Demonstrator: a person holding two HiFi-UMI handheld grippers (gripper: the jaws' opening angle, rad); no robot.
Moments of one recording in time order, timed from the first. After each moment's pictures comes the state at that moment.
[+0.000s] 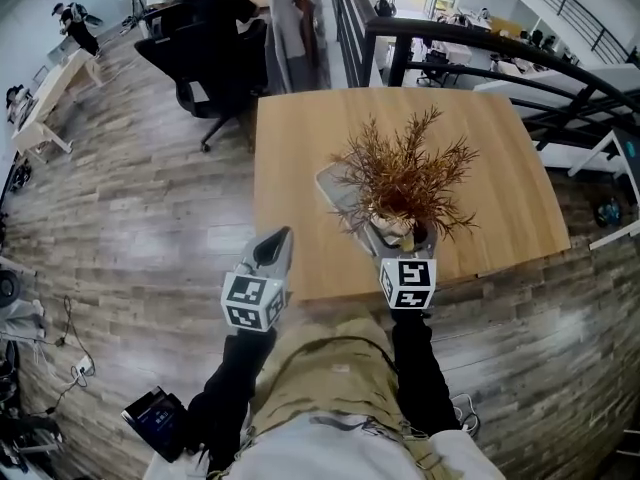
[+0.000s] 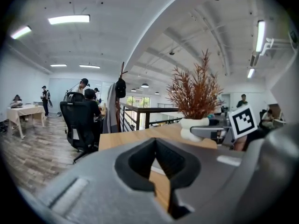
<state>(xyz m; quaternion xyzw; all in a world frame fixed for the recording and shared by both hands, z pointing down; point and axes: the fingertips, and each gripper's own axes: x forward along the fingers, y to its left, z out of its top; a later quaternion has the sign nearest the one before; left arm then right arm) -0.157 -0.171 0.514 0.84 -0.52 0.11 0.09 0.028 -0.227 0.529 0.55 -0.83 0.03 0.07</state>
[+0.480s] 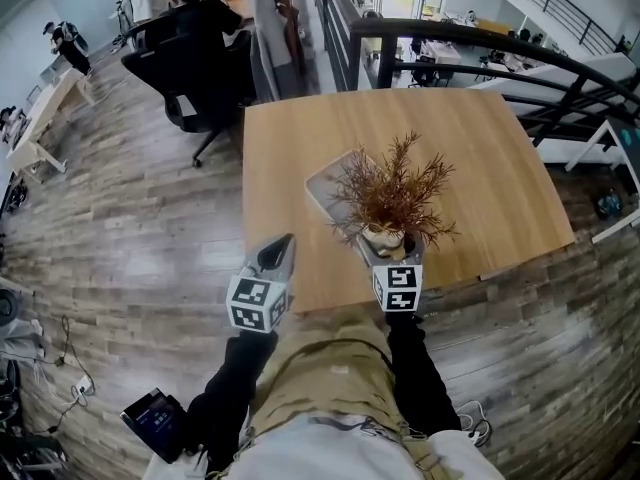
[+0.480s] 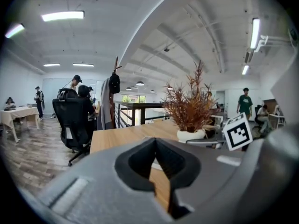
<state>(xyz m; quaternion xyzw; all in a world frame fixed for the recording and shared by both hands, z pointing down) -0.133 -0.196 0.573 0.86 -0.49 0.13 0.08 0.042 -0.244 0.637 0.56 -0.82 0.06 0.10</state>
